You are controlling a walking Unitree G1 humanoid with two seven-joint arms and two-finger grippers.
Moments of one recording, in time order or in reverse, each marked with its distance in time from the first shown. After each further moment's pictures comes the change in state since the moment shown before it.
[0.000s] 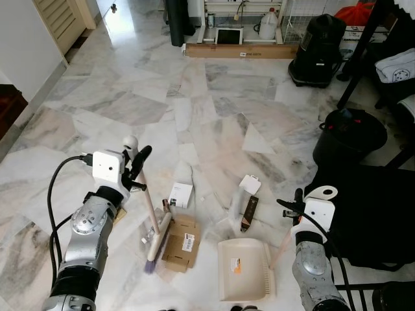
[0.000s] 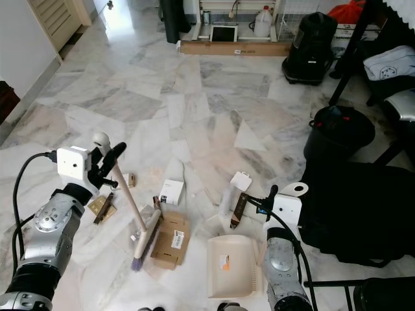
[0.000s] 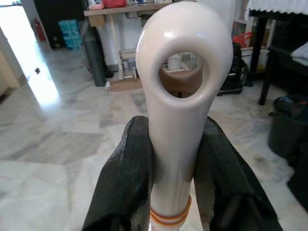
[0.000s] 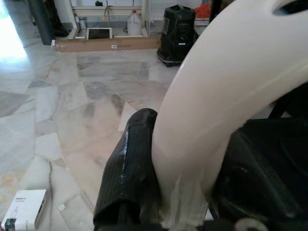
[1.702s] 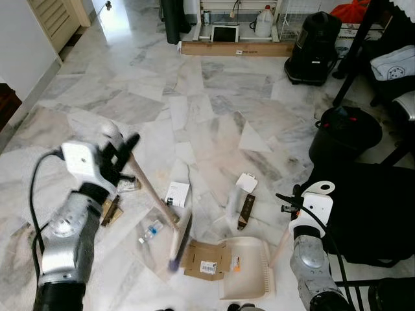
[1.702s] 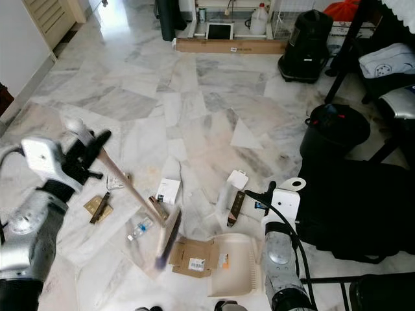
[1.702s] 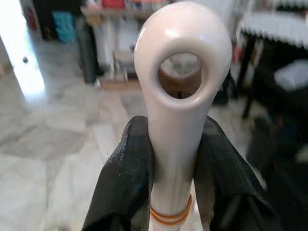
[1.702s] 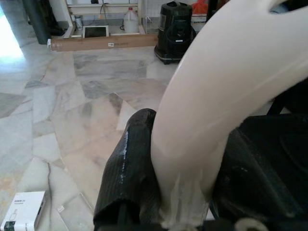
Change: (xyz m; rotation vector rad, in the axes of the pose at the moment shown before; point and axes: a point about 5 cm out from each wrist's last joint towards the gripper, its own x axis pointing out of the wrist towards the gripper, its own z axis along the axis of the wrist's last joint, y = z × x) left arm -0.023 0.004 0.026 -0.079 0.014 -0.008; right arm 0.008 0.006 0.005 0.022 0.013 0.008
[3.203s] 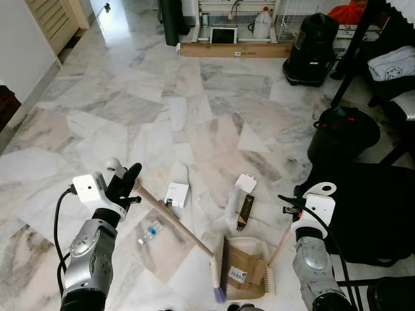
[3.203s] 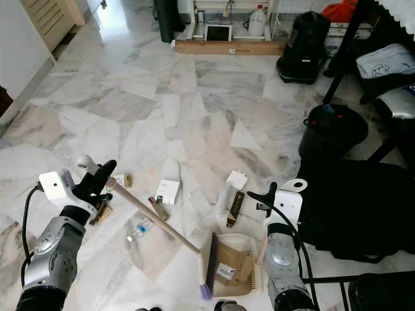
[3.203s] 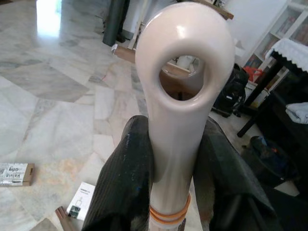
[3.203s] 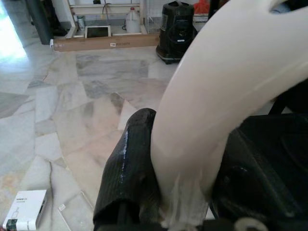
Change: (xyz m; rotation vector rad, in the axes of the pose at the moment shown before) left arm -0.006 0.007 -0.048 -0.361 0.029 0.207; right arm 0.000 -0.004 -0.002 0.004 0.002 0.018
